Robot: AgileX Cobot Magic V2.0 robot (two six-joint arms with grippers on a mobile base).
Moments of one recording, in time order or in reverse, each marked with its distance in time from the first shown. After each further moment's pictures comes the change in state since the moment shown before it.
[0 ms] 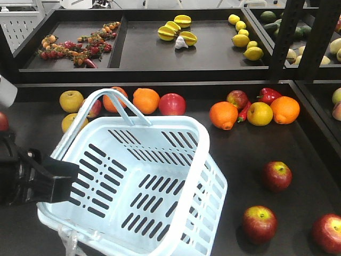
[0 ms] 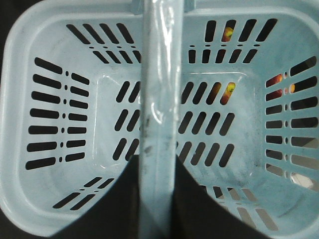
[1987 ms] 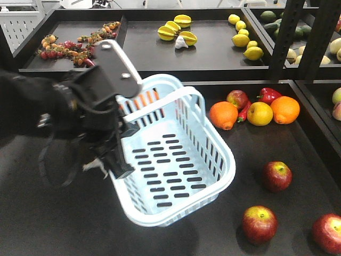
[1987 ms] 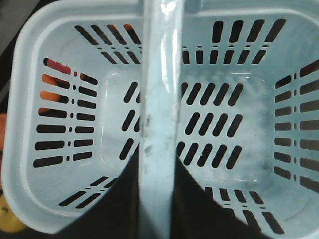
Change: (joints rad) left arm 0.000 0.421 -0.252 0.074 -0.151 0.809; right arm 0.000 0.000 0.000 0.000 0.000 0.000
